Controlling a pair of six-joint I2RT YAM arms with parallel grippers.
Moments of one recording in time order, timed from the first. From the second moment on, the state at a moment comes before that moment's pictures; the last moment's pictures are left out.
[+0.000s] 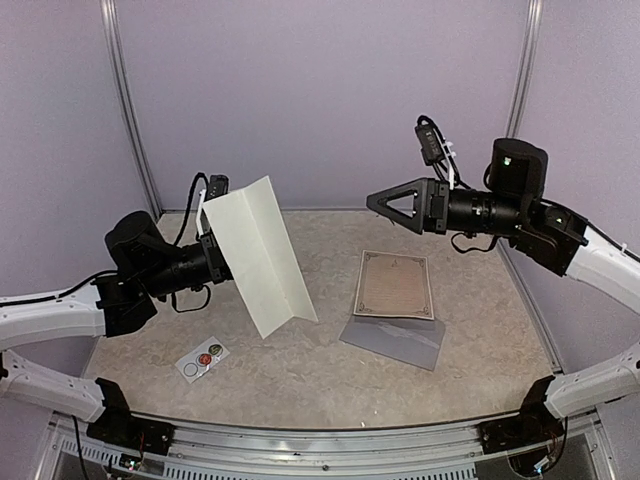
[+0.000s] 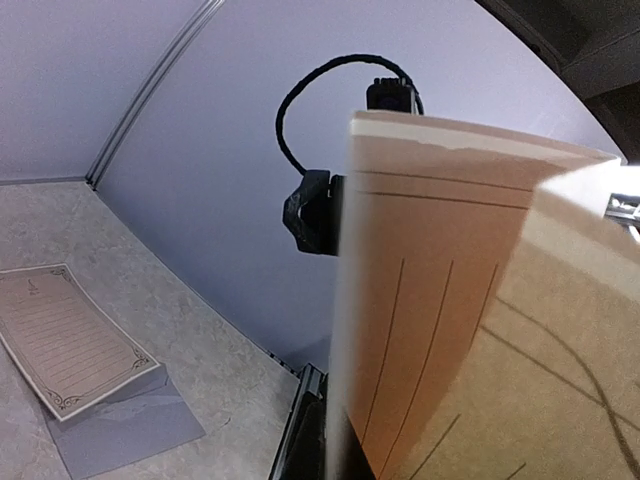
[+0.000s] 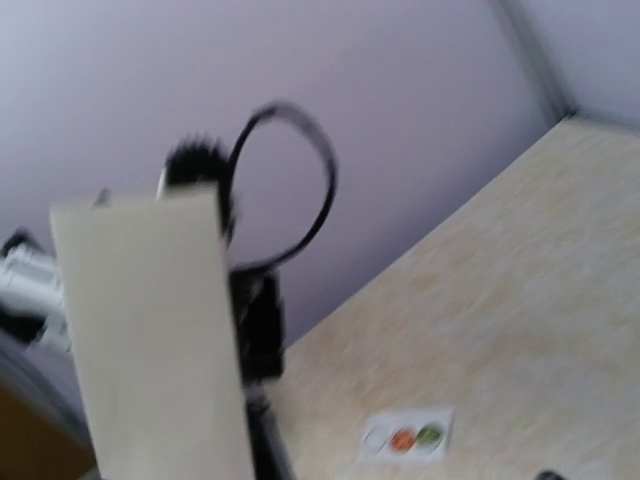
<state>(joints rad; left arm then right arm) -0.85 1.11 0.70 0.60 0.44 -0.77 0.78 1.15 1.18 -0.10 -0.50 0.52</state>
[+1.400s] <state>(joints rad) -0.81 1.08 0.71 0.35 0.28 -0.81 1.03 1.50 1.38 -0.27 -0.14 0.50</state>
